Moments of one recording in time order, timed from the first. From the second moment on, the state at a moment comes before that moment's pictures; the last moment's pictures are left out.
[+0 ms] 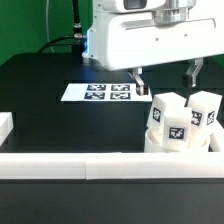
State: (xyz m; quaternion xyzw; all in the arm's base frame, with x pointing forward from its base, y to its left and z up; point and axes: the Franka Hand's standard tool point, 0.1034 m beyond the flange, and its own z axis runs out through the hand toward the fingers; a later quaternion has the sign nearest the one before) arm 0.586 0.058 0.093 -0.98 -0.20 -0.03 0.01
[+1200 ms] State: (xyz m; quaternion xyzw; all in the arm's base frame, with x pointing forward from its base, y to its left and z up) arm 0.599 0.053 0.083 -0.97 -0.24 -0.03 0.01
